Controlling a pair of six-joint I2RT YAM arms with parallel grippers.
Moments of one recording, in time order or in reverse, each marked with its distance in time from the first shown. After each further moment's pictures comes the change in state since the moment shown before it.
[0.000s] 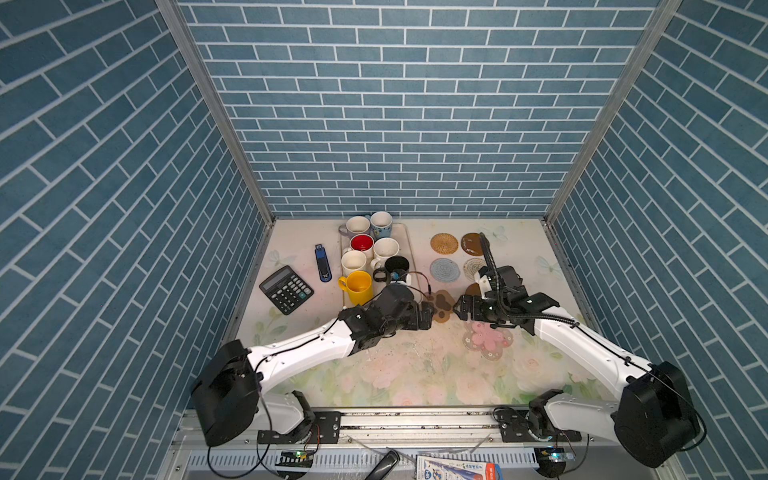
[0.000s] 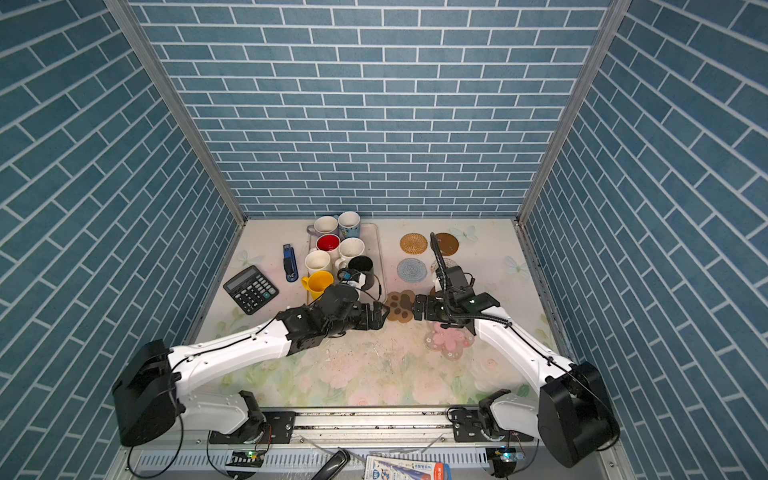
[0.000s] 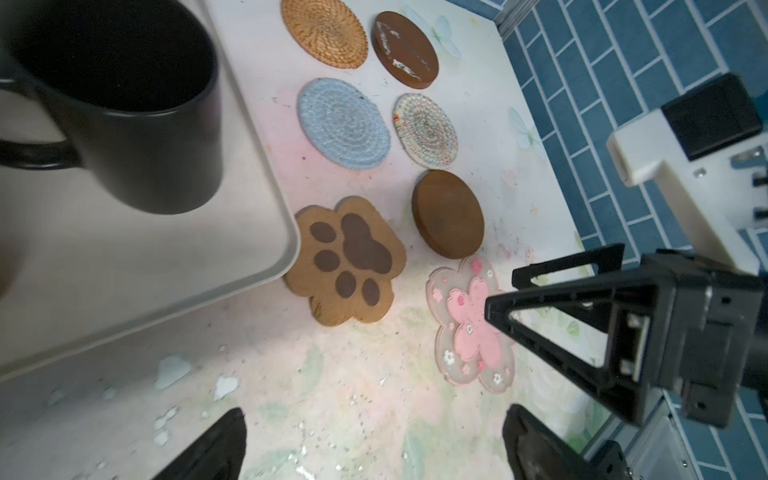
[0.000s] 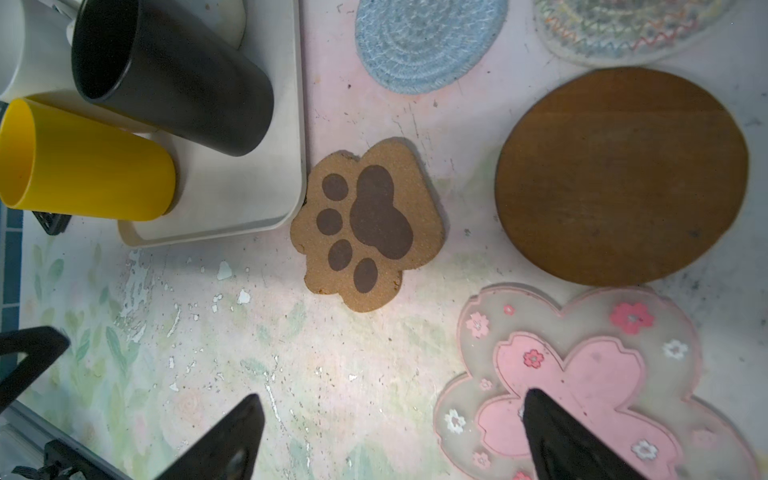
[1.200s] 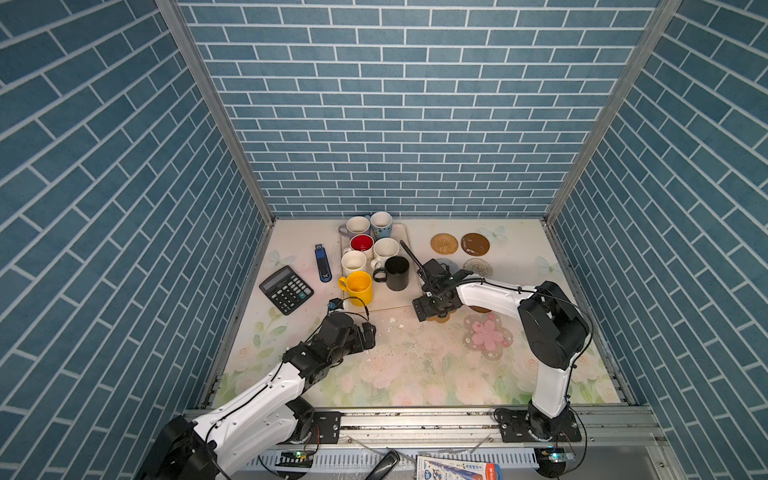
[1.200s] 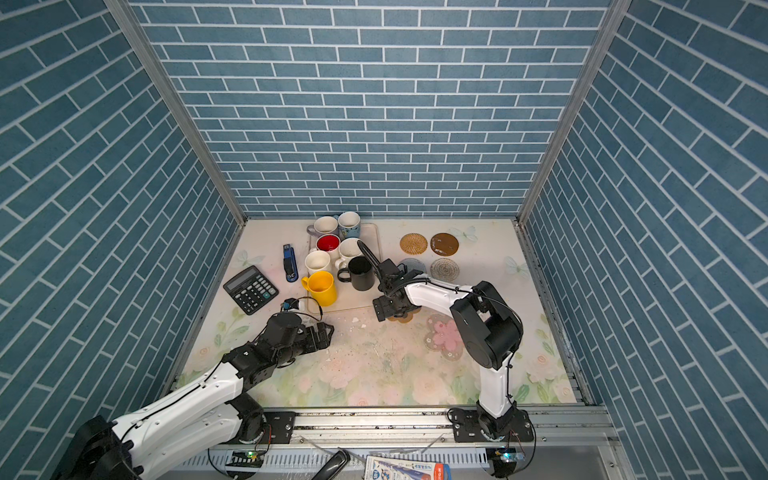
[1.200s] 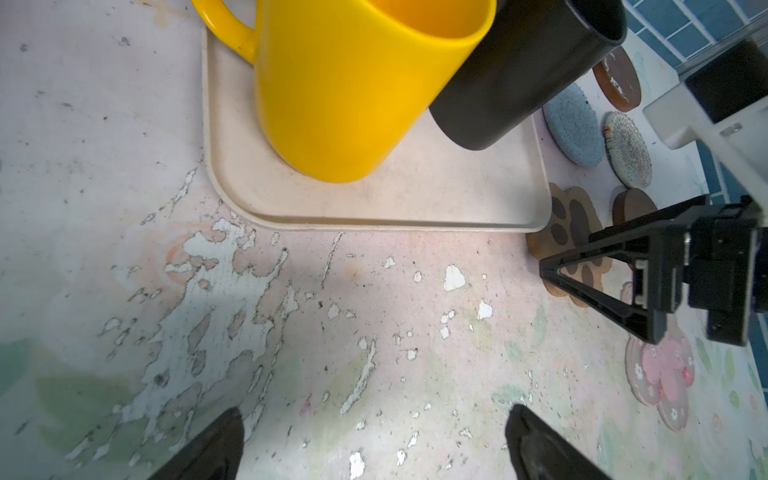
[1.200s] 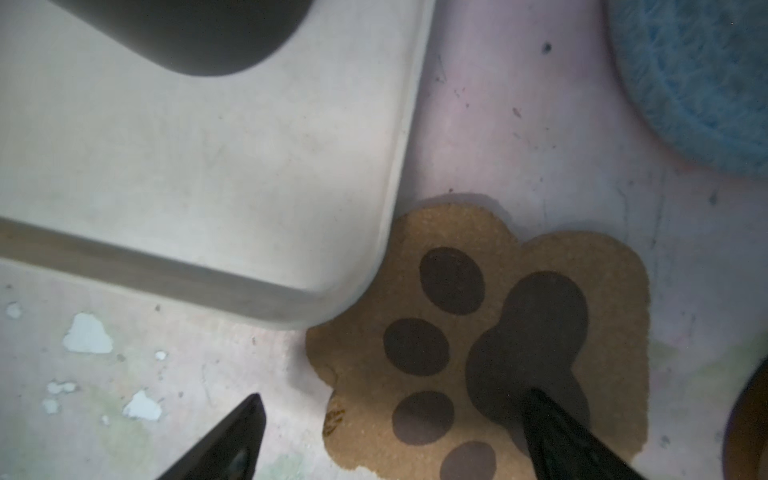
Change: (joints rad) left arm 0.314 -0.414 -0.478 -0.018 0.047 -0.008; right arm 0.239 0.631 0.423 -0.055 0.225 -0.138
